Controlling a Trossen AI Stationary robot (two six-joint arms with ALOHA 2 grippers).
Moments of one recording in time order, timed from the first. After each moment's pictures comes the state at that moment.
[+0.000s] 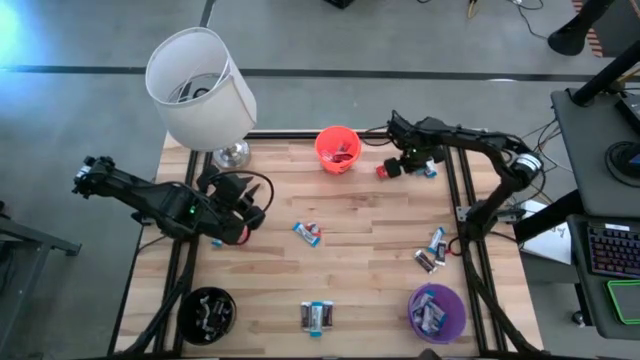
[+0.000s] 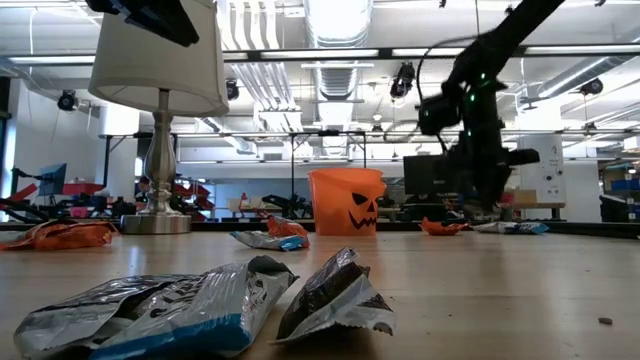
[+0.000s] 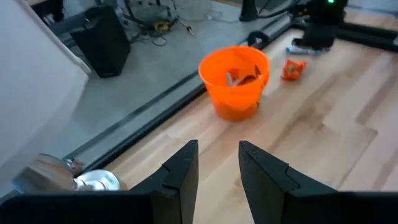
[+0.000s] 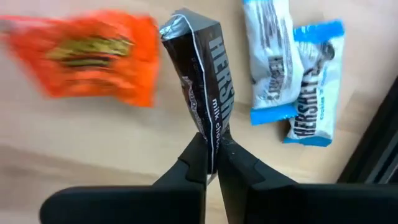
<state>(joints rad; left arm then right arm) -0.37 1.13 1.12 -1.05 -1.04 -0.85 -0.76 1.63 1.06 -0.97 0.07 0.50</state>
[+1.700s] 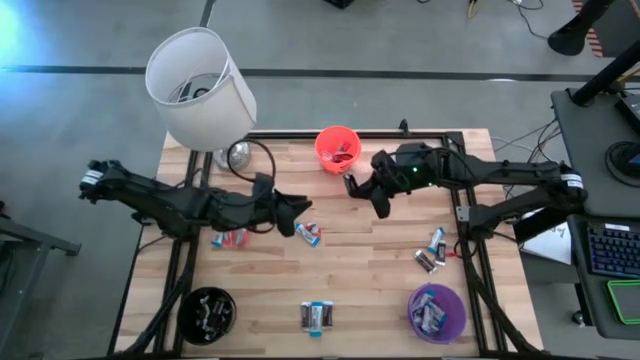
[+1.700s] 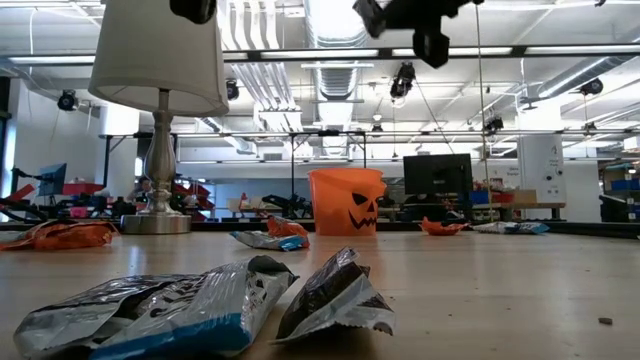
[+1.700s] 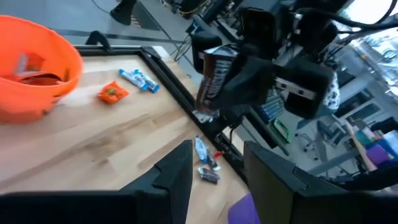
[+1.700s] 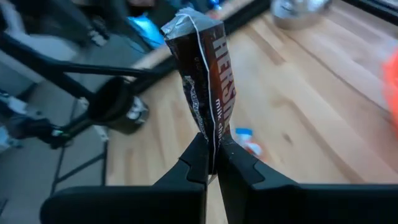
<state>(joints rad) -0.28 1.25 1.08 -0.12 -0.61 -0.92 -0.13 1.23 1.09 -0.31 -0.19 0.50</state>
